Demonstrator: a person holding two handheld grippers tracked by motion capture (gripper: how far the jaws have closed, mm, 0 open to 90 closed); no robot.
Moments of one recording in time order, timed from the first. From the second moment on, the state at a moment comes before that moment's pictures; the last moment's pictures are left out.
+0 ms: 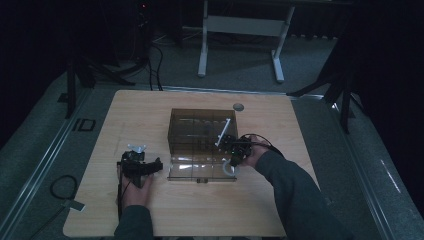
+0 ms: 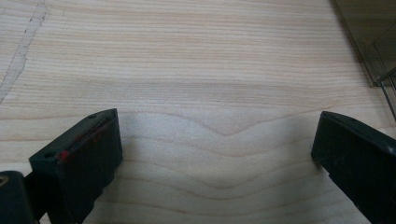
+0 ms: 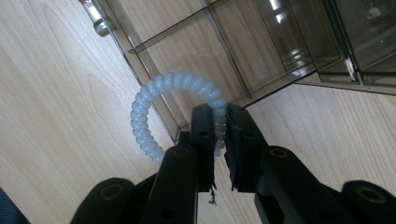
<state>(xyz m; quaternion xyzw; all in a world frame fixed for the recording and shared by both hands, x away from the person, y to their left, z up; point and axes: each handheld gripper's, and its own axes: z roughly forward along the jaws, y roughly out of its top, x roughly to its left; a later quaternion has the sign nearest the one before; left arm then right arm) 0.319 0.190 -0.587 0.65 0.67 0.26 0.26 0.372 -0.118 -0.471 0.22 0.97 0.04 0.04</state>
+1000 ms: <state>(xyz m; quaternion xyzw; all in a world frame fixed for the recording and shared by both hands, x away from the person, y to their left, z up) 0.319 0.190 -0.587 0.65 0.67 0.26 0.26 0.381 -0.107 -0.478 0.22 0.97 0.03 0.04</state>
